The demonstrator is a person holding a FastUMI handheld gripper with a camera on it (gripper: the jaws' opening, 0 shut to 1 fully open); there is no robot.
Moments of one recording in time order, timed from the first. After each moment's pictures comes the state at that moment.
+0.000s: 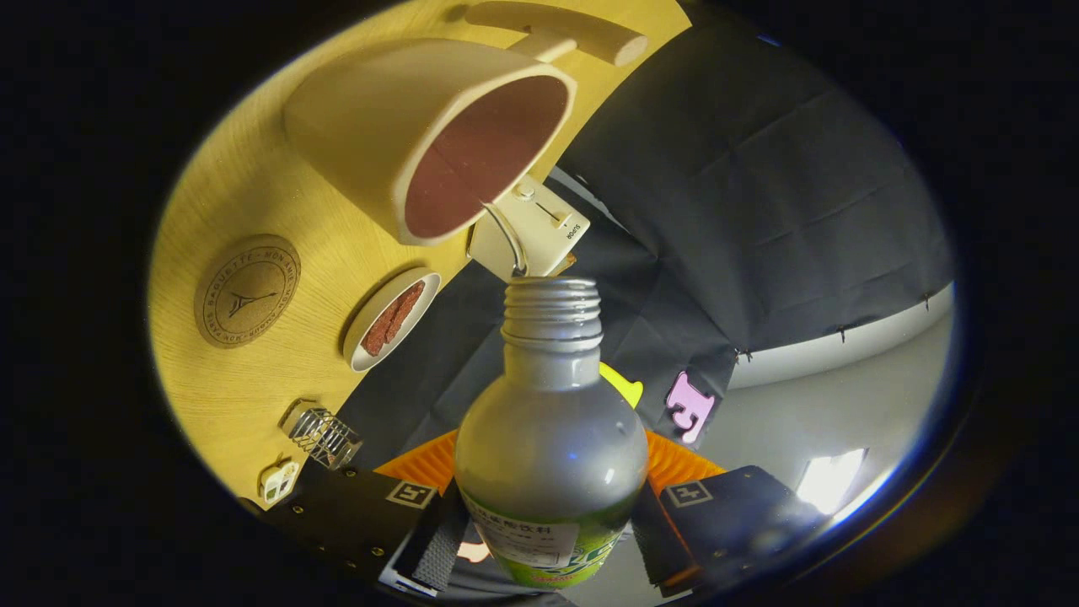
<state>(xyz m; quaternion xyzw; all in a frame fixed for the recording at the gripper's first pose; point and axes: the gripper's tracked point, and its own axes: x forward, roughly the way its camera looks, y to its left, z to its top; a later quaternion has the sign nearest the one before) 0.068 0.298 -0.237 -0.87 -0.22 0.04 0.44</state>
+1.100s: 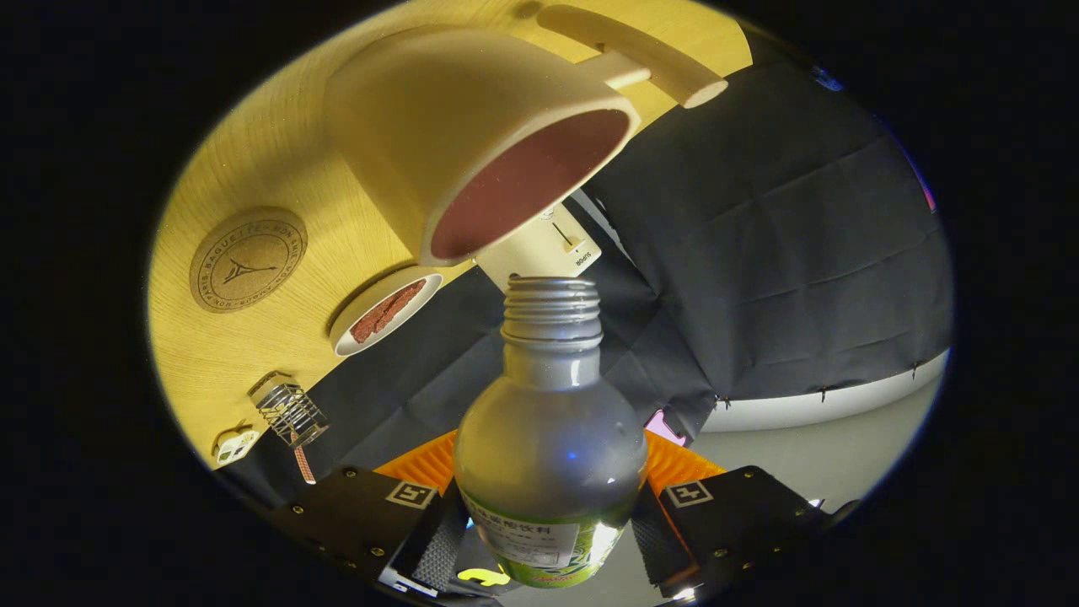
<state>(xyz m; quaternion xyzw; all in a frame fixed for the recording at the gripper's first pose) 0.061 0.315 -0.239 -0.90 -0.25 0.04 0.36</state>
